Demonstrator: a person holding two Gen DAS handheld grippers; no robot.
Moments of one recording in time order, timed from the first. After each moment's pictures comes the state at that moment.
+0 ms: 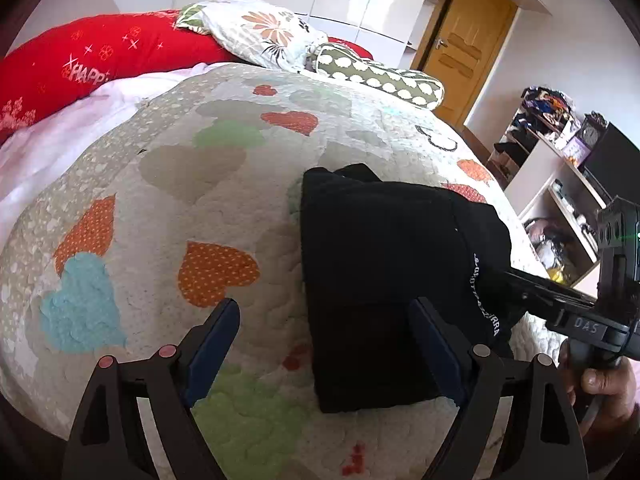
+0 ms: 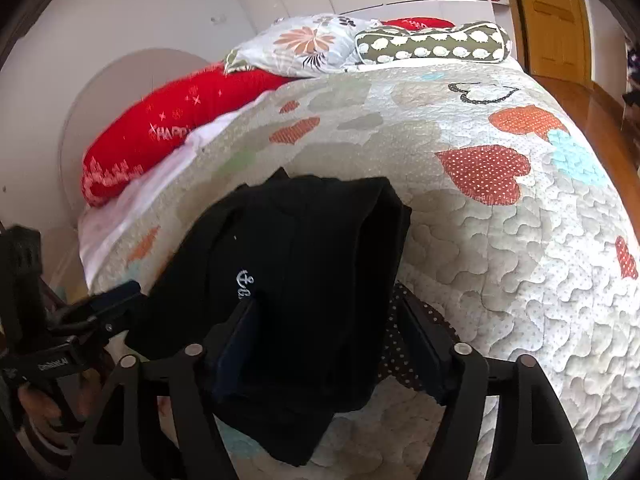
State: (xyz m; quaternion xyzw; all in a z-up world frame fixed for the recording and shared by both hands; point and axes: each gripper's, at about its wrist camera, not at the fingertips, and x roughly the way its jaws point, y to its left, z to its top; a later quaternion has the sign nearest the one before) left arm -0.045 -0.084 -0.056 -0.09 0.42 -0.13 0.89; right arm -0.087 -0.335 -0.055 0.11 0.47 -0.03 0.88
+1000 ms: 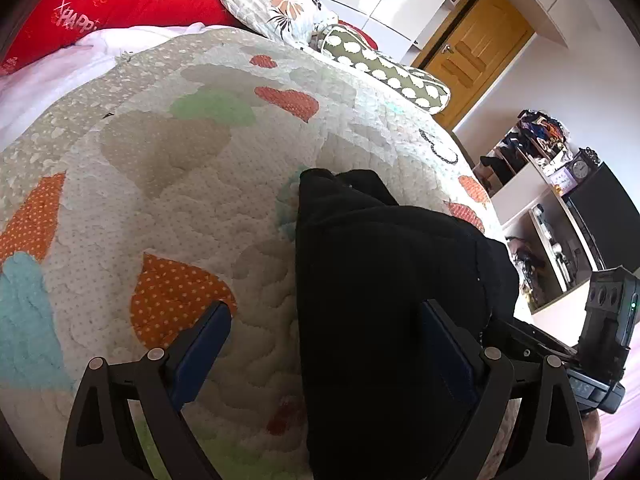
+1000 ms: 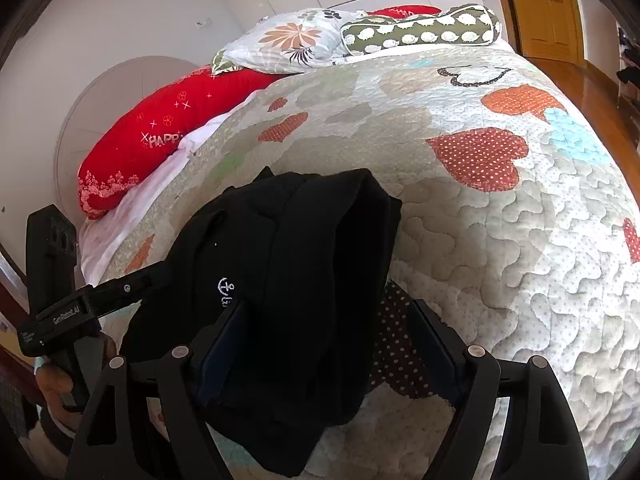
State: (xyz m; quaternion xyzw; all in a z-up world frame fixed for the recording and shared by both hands) left arm 0.029 -0.079 -0.091 -0.17 0.46 -0.16 0.86; right arm -0.080 -0.343 -0.065 0.14 0.48 -0.04 0.87
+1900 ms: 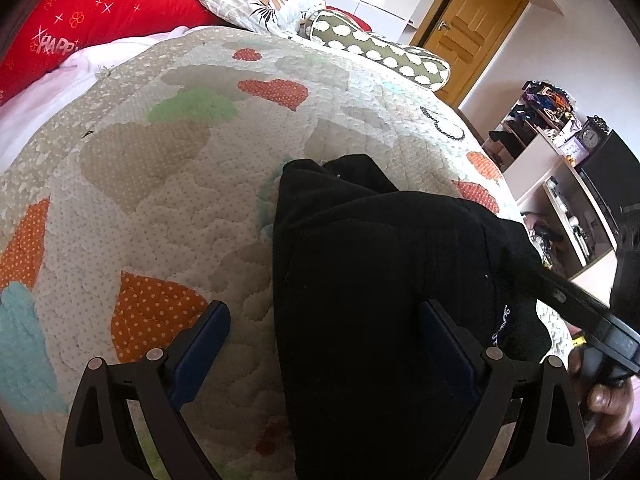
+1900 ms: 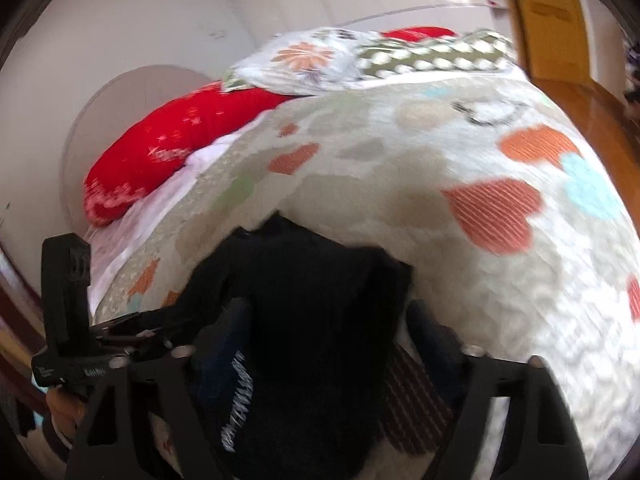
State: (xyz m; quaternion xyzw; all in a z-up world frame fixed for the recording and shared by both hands) left arm 0.038 -0.111 -0.093 -0.12 0.47 -0.15 0.86; right arm -0.049 -0.342 -0.051 0.11 0.45 -0.01 0.89
